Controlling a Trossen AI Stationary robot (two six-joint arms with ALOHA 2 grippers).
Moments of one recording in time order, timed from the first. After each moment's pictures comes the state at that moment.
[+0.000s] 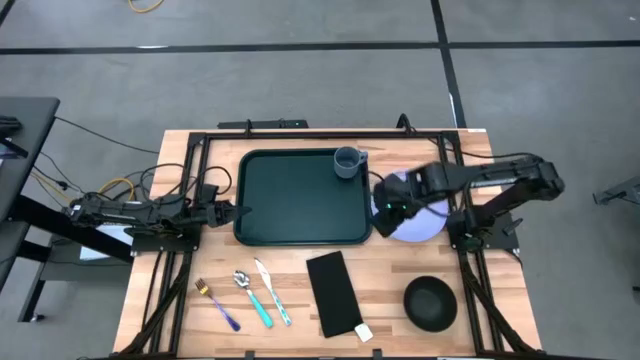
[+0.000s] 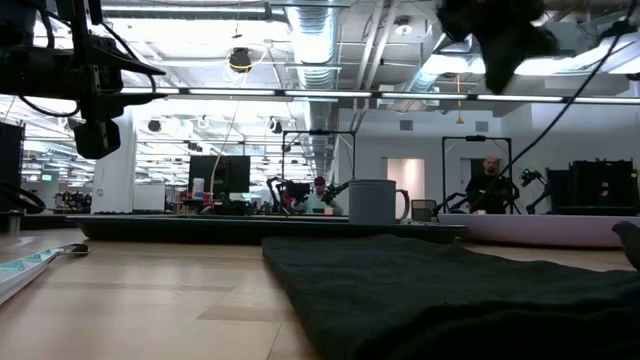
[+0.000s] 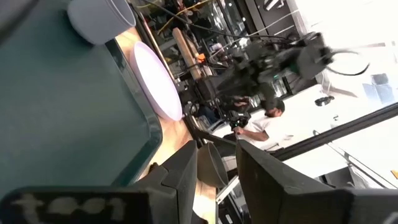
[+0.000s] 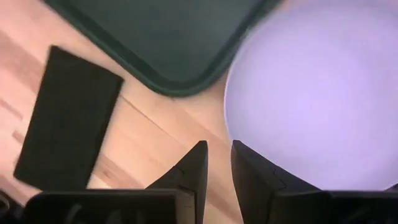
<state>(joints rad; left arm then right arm) -0.11 0.05 0.01 0.07 -0.24 -1.10 0.09 1.40 1.30 -1.27 0.05 0.95</state>
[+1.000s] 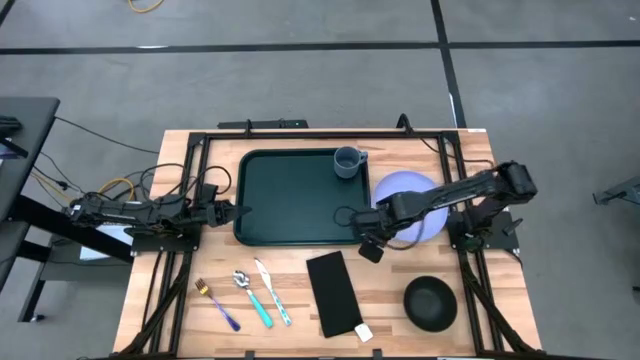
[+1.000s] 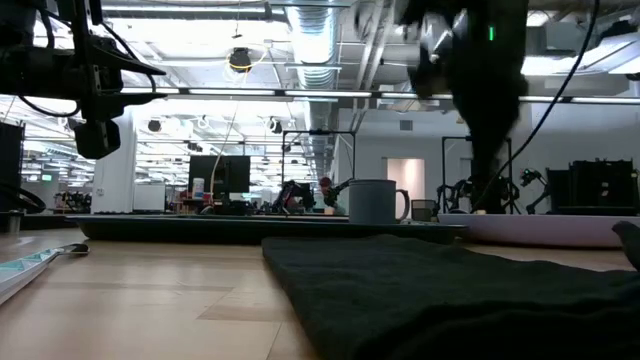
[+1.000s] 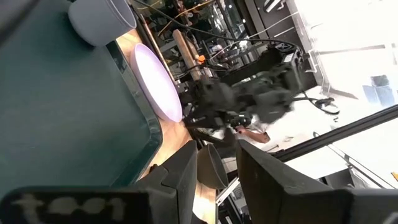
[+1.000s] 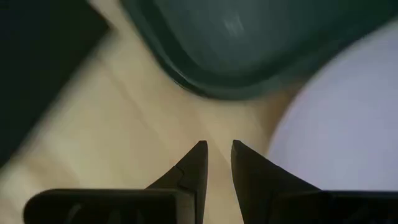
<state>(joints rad) -0.11 0.05 0.01 0.07 -0.25 -1.11 0.17 1.63 1.17 -0.97 0.05 0.64</state>
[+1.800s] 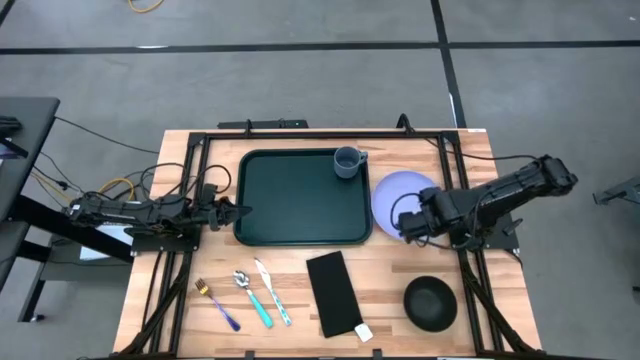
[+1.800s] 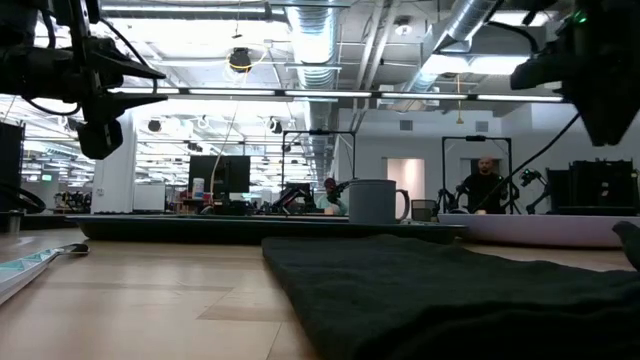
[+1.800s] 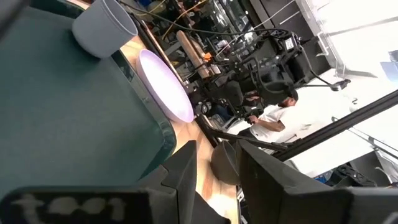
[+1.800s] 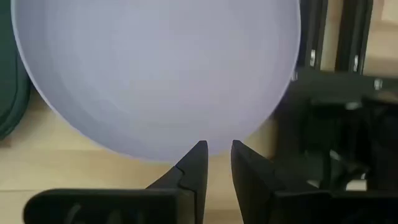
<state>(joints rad) -0.11 0.07 0.02 0.05 -0.25 -0.99 0.30 1.28 0.97 -1.45 0.17 1.75</state>
